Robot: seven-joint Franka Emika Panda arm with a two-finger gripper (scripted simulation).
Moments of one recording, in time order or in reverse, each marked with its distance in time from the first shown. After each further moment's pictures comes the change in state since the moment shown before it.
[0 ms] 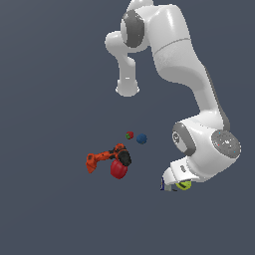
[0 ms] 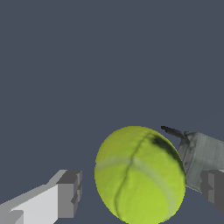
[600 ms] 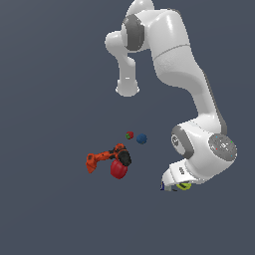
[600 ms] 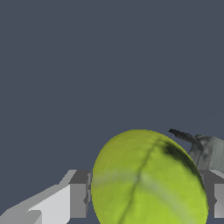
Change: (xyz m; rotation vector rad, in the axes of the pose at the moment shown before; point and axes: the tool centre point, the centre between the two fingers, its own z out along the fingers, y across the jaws) arm 0.001 -0.001 0.015 0.000 0.000 0.000
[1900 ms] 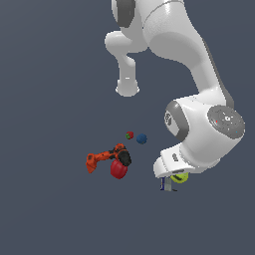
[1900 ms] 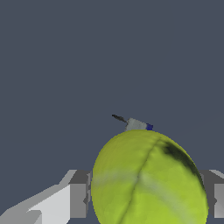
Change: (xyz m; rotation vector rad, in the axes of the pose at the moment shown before) arm -0.010 0.049 -0.097 0.000 -0.002 0.000
